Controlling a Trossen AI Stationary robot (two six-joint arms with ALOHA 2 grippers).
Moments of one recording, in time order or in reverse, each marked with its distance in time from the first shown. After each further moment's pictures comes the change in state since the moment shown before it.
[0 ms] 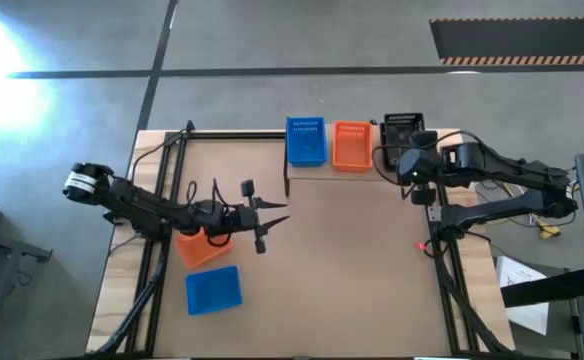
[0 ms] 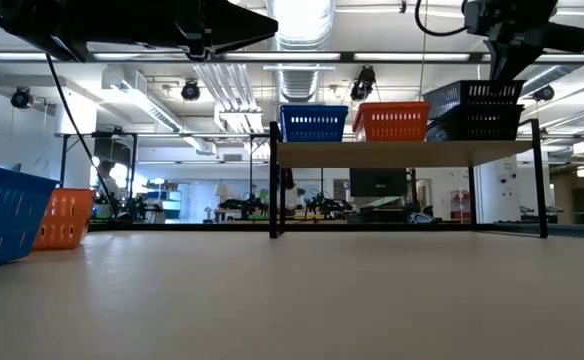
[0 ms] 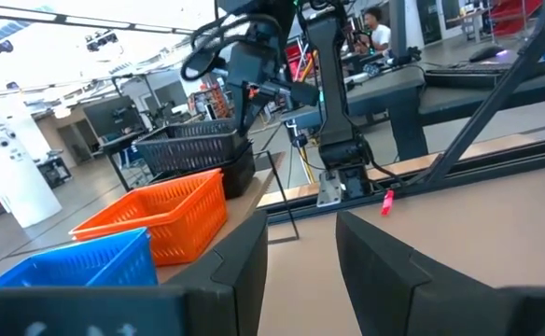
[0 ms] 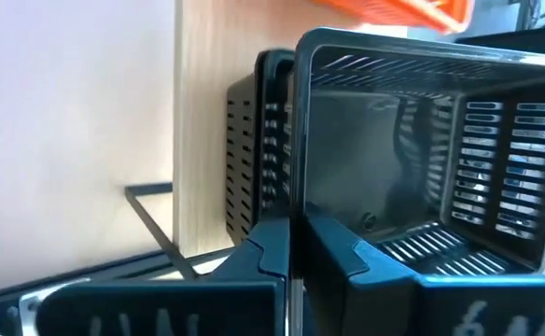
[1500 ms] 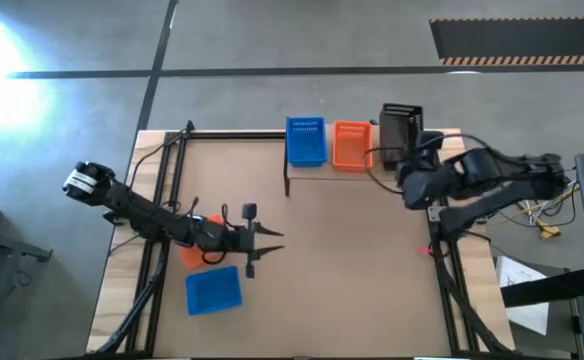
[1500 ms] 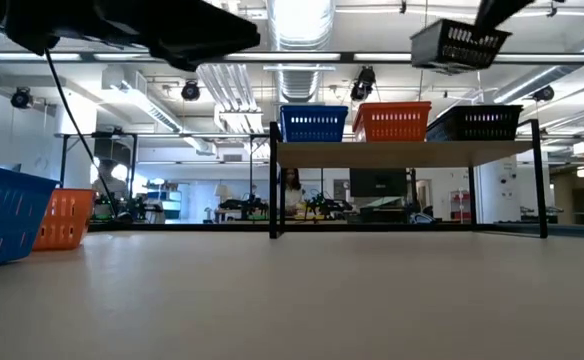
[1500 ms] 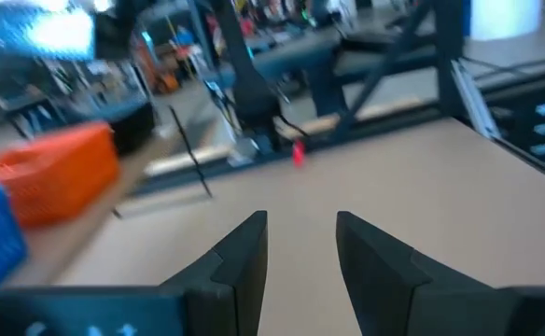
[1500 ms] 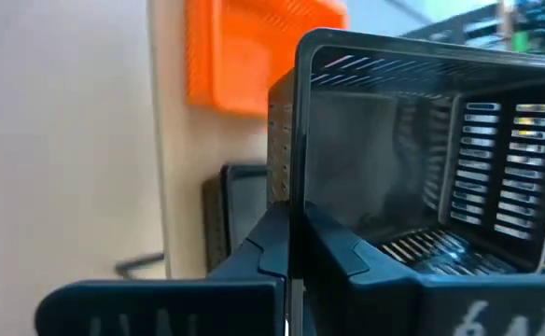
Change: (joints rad) left arm -0.155 0.000 -0.010 -0.174 0.000 -0.132; right arm 0.359 0.123 0.256 -0.157 0.222 0.368
